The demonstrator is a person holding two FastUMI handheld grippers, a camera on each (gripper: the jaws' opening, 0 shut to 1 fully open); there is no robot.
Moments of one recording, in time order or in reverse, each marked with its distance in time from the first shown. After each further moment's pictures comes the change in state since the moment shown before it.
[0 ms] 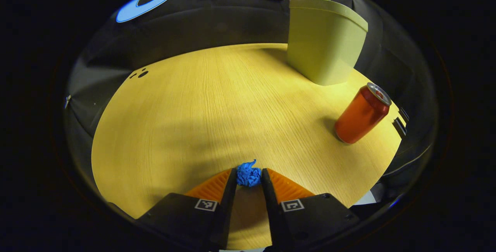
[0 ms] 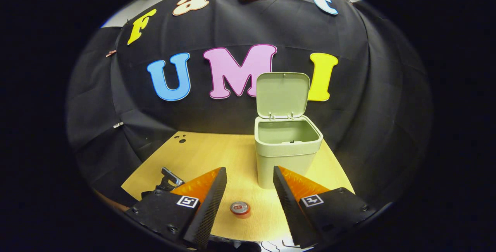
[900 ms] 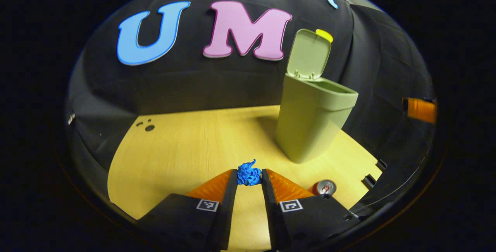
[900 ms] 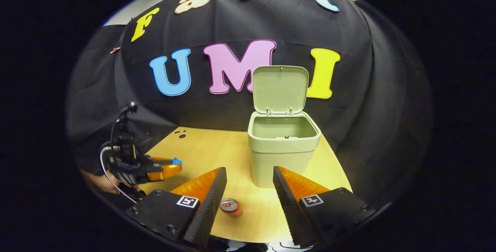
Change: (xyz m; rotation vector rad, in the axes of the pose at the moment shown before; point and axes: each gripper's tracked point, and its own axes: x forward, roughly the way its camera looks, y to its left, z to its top) left arm -0.110 -0.023 0.218 -0.041 -0.378 -0.041; right arm 0.022 -0.032 -0.027 -0.016 0.018 0.073
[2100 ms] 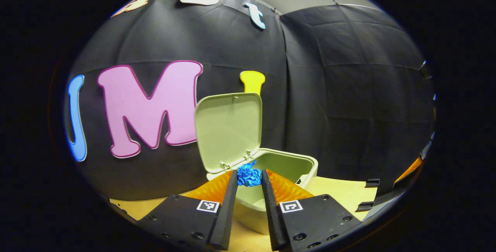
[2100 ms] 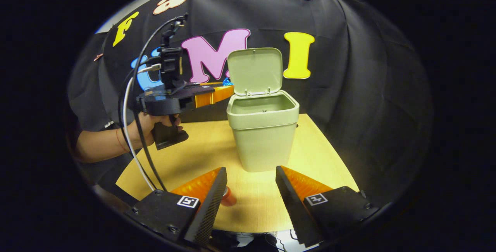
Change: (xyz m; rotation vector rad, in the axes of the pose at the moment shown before) left arm 0.110 -0.177 0.176 0.336 -0.321 -0.376; right arm -0.031 -0.038 -0.050 0.110 0.048 -0.150
